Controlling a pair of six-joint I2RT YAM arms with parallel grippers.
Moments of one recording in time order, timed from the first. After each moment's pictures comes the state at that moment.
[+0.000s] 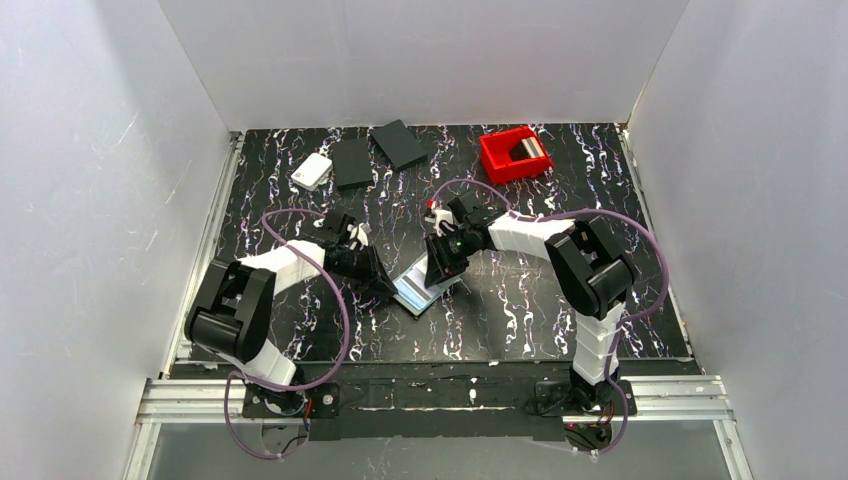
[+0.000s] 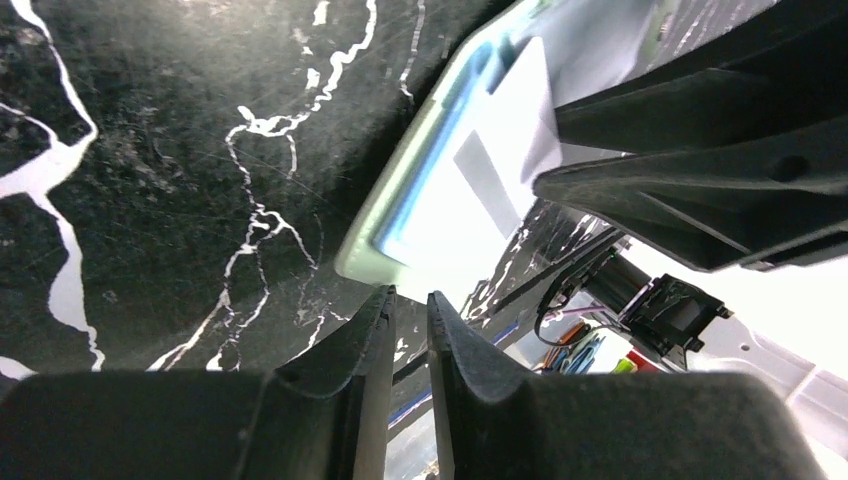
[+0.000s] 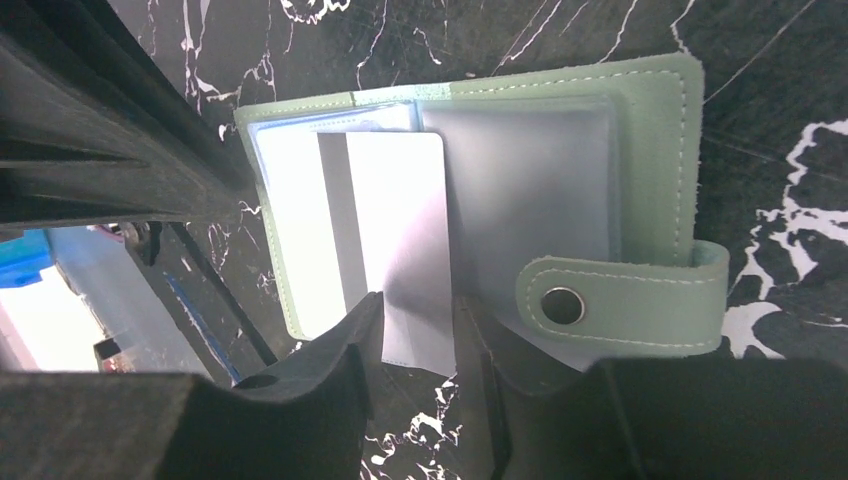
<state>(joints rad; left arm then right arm) -0.34 1.58 0.78 -0.37 0.61 -0.70 0.65 1.94 1.18 -0.33 -0.65 0.26</state>
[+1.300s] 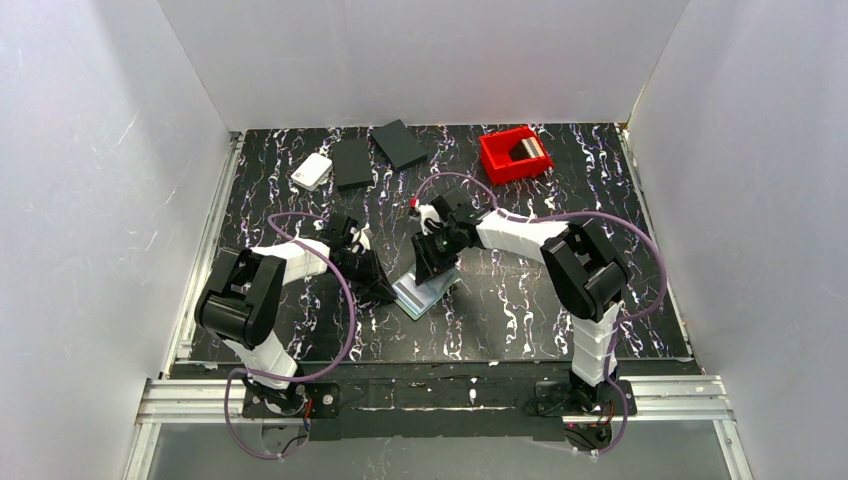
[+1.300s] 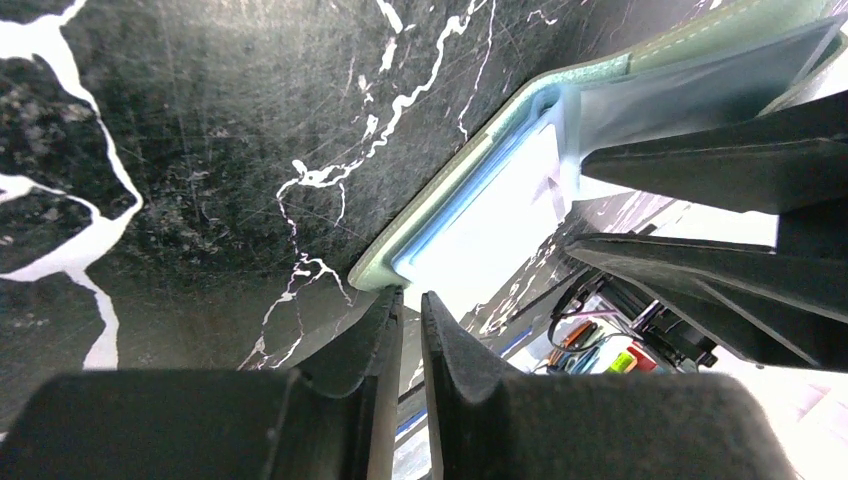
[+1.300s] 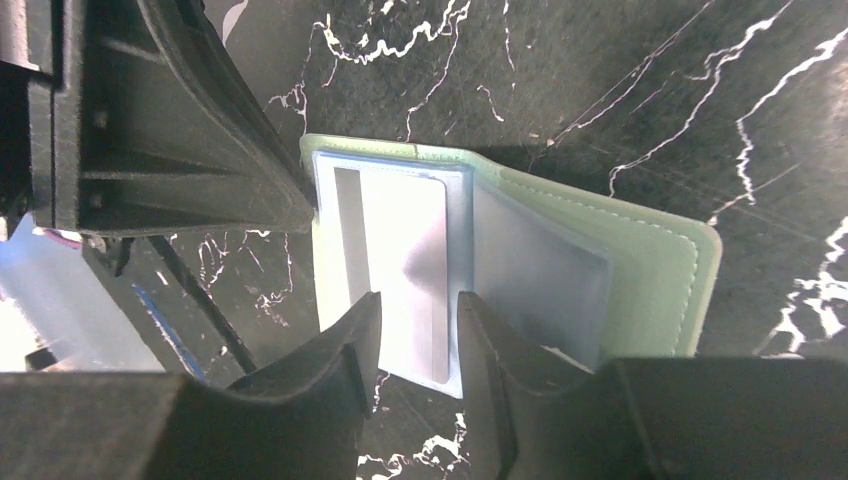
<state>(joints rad) -0.34 1.67 0.78 -0.33 0.61 -0.69 0.72 1.95 1.27 -0.38 -0.57 0.22</state>
